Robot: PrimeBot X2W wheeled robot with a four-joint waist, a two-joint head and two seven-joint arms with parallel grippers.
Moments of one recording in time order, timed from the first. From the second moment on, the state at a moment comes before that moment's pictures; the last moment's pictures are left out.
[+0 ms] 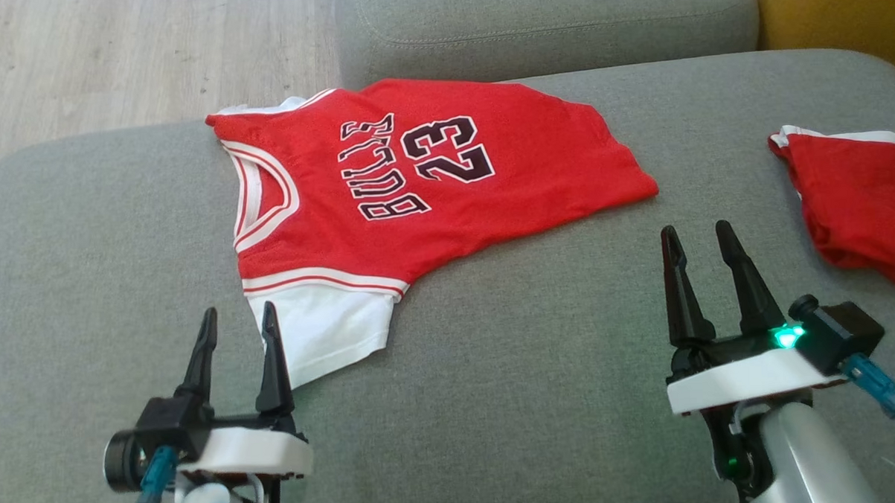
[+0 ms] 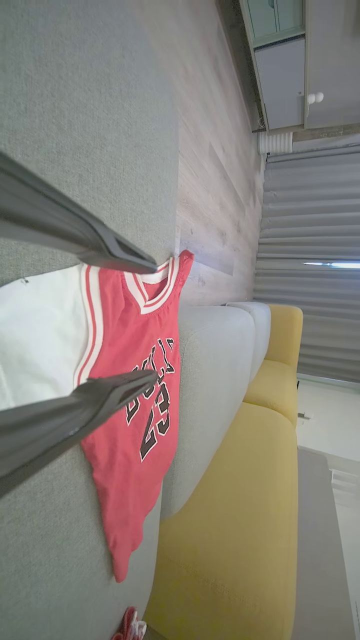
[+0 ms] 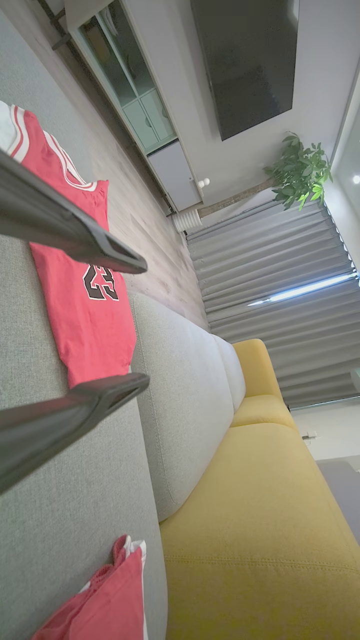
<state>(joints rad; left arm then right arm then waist) -0.10 0.11 -0.23 0.30 -0.31 0.06 -0.25 -0.11 -0.05 0.14 0.22 0.33 0.13 -0.25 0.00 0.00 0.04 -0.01</state>
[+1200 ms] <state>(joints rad) -0.20 0.10 -0.23 0.55 -0.34 0.11 0.05 -0.13 -0.05 0.14 0.22 0.34 0.13 -0.25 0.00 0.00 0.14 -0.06</state>
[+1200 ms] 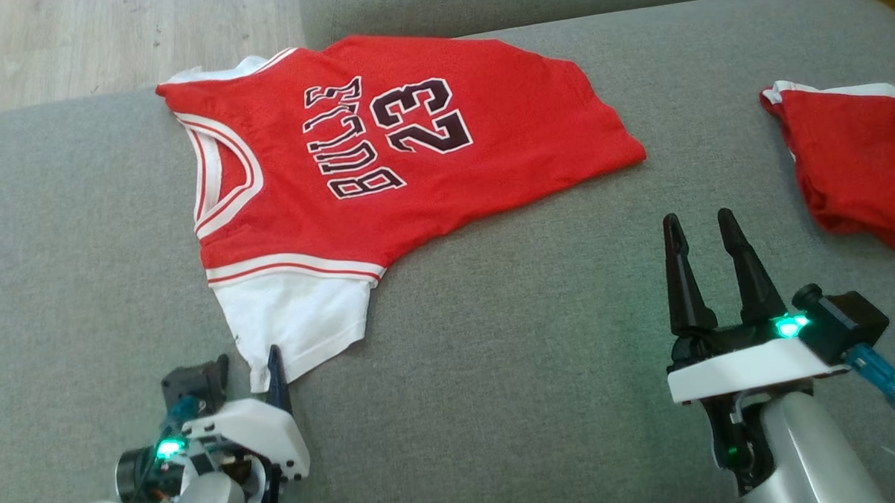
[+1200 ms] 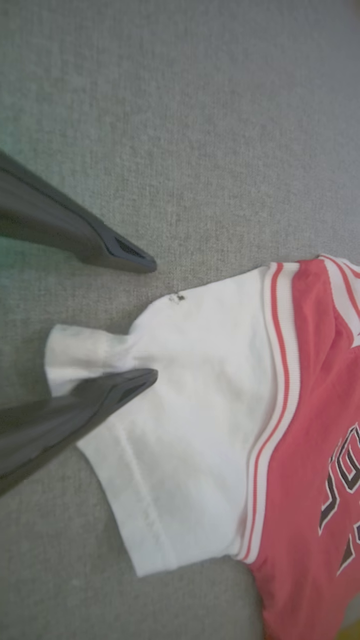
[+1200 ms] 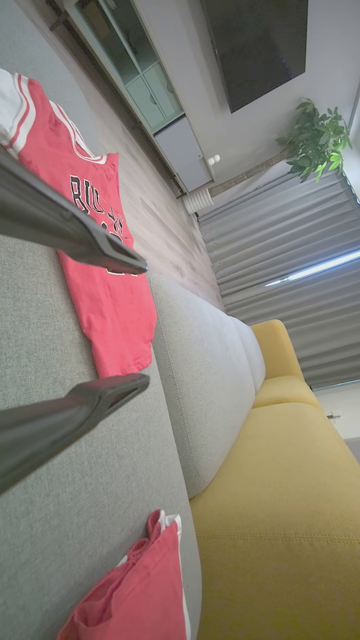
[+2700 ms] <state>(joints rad) -0.29 0.05 -0.27 0.43 -0.43 -0.01 -0.24 -0.68 -0.05 -0.20 1.02 0.08 0.13 -0.10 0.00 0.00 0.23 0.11</state>
